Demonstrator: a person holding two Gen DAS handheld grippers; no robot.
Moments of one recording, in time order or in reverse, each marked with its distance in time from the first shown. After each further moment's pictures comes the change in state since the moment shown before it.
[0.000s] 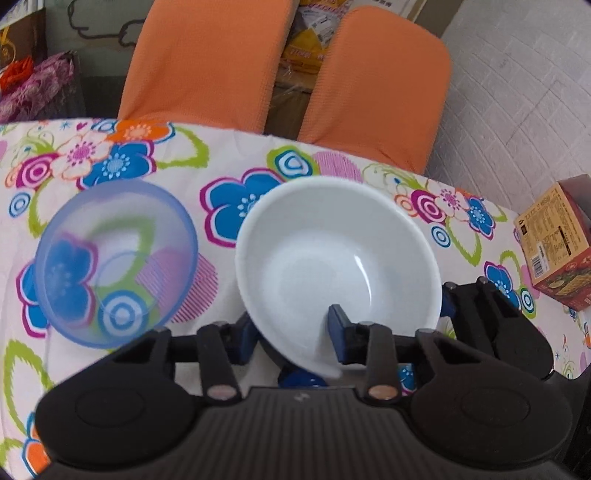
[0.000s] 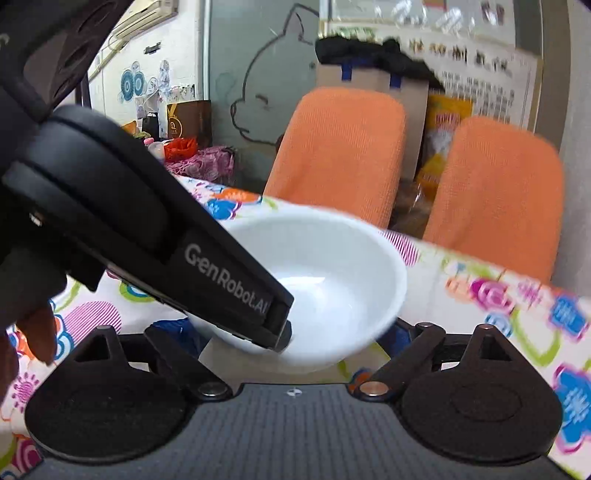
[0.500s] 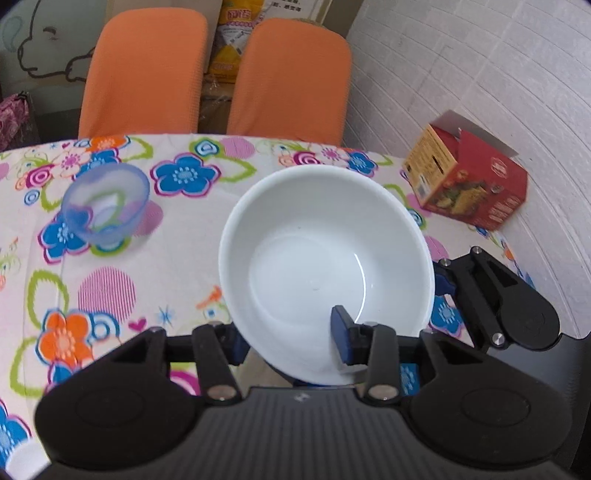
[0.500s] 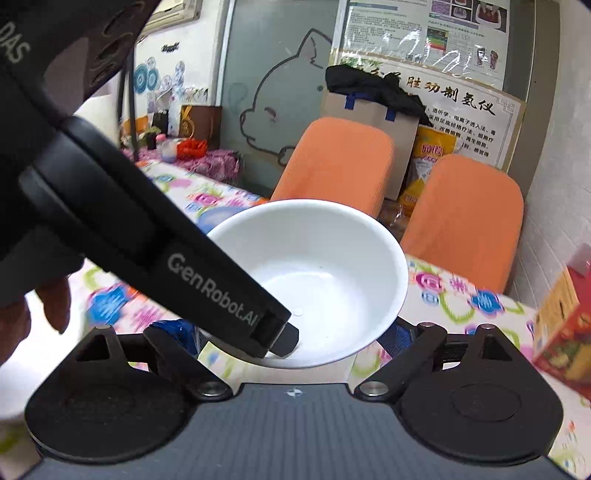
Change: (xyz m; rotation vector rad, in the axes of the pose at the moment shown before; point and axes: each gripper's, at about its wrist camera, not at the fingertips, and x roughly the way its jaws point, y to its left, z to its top) left arm -0.127 -0.056 -0.098 0.156 0.006 -0.142; right arm -0.174 0.049 -0.022 -0.071 0.028 -0.045
